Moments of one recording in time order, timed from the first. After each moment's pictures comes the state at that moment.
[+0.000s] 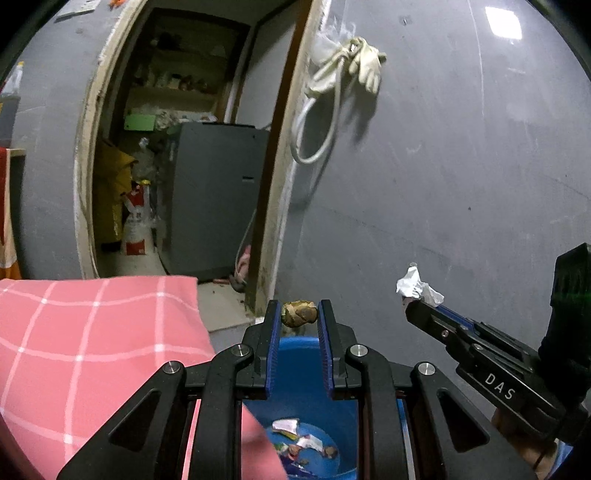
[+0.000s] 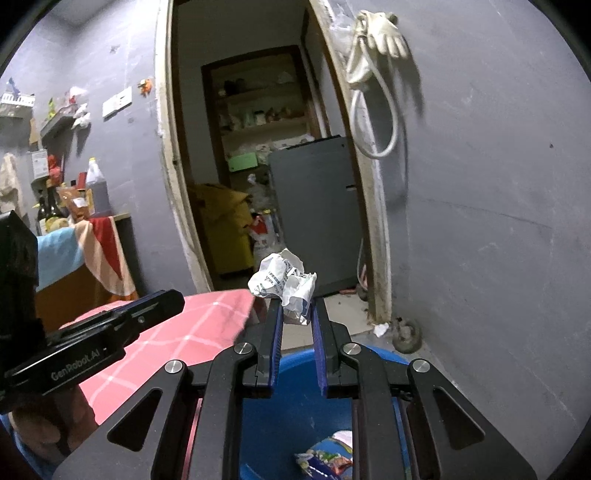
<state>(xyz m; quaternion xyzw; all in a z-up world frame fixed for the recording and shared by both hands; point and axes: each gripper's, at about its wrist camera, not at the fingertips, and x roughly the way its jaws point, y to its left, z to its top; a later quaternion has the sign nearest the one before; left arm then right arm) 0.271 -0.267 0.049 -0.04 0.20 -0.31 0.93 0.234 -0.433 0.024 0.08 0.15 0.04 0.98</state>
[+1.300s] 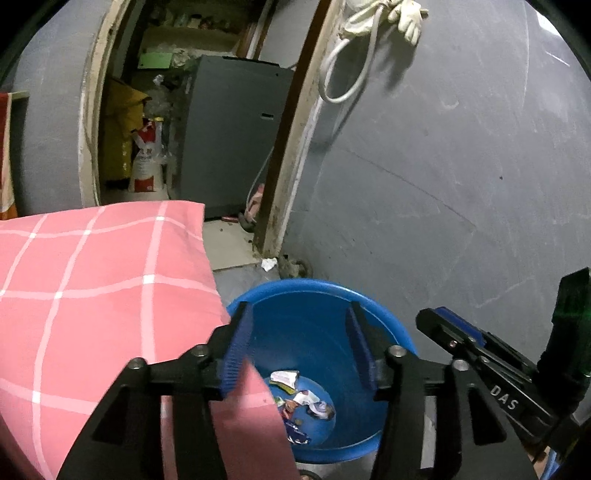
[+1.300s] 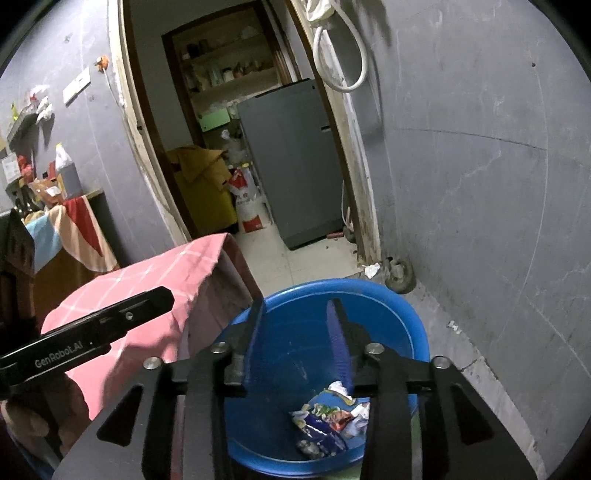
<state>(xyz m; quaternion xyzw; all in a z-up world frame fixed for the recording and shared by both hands) 0.296 -0.269 0.003 -0.05 0.31 -0.27 0.91 0.247 -0.454 -0.022 0.13 0.24 0.02 0.96</state>
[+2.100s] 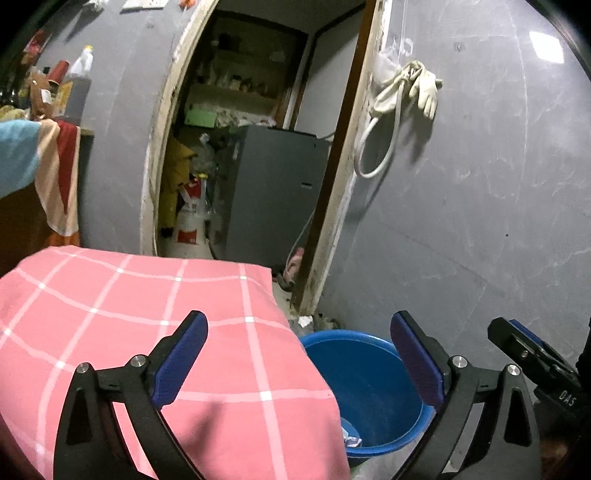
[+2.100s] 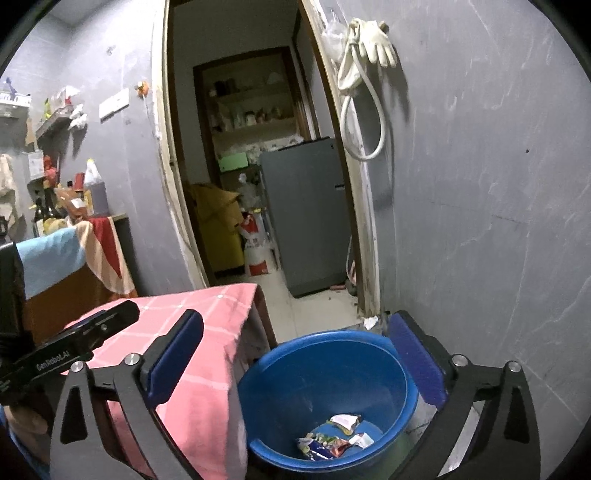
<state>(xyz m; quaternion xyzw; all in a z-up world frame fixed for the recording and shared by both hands) 0.225 -0.191 0.054 -0.08 0.19 -0.20 0.96 0.188 -0.410 0.039 0.08 0.15 0.02 0.99</state>
